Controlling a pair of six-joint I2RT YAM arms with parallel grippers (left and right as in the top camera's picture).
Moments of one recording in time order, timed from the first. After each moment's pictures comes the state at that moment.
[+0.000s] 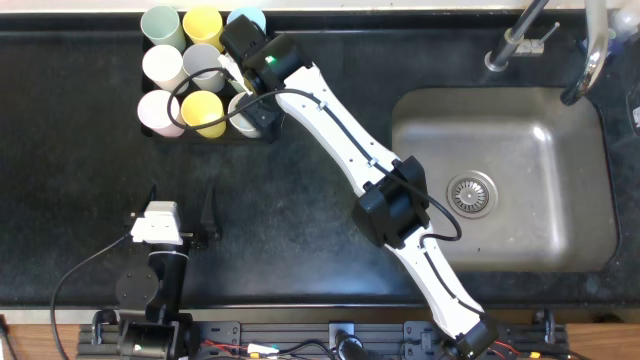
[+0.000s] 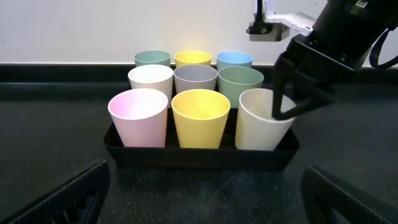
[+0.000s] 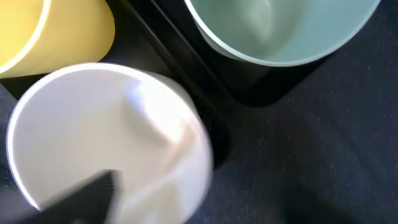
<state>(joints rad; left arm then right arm) -0.06 0.01 0.01 -0.08 -0.01 -0.04 0.70 2.55 2.62 -1.34 0.01 -0.14</state>
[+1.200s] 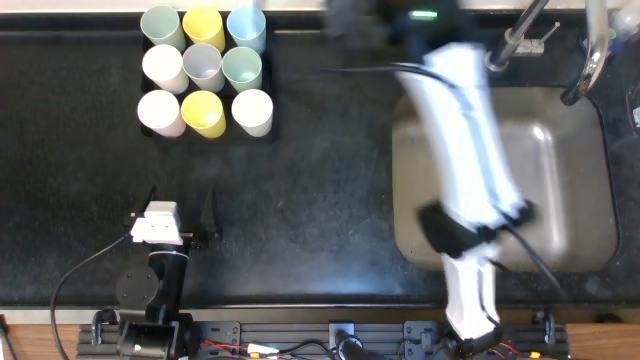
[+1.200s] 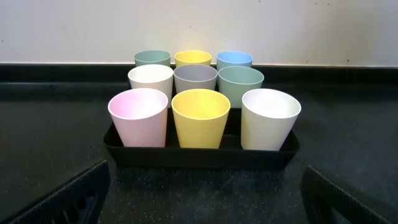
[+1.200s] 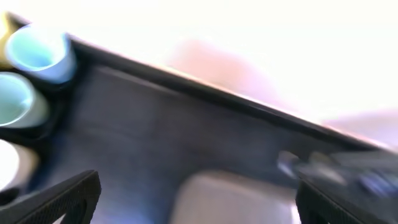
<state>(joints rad) -0.06 0.01 0.01 -0.08 -0.01 -0.04 0.43 2.17 2.83 -1.54 0.31 0.02</state>
